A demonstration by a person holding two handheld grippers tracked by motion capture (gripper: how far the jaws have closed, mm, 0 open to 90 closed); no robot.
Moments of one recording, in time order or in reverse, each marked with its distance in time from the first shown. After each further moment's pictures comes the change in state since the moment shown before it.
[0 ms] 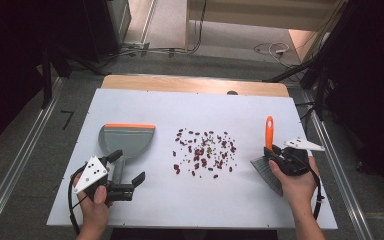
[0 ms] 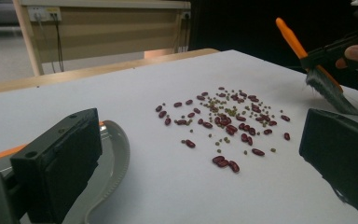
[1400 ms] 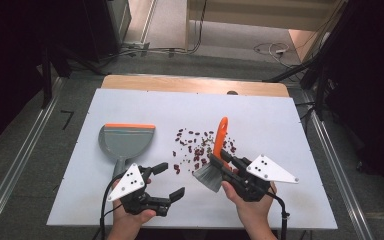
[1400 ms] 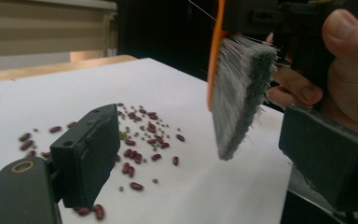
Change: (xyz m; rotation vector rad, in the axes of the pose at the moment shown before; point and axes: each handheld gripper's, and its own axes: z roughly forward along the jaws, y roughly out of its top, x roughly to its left) left arm -0.083 0.020 0.039 0.016 -0.295 -0.061; right arm 0.160 0.026 -0.048 -0.411 0.402 -0.100
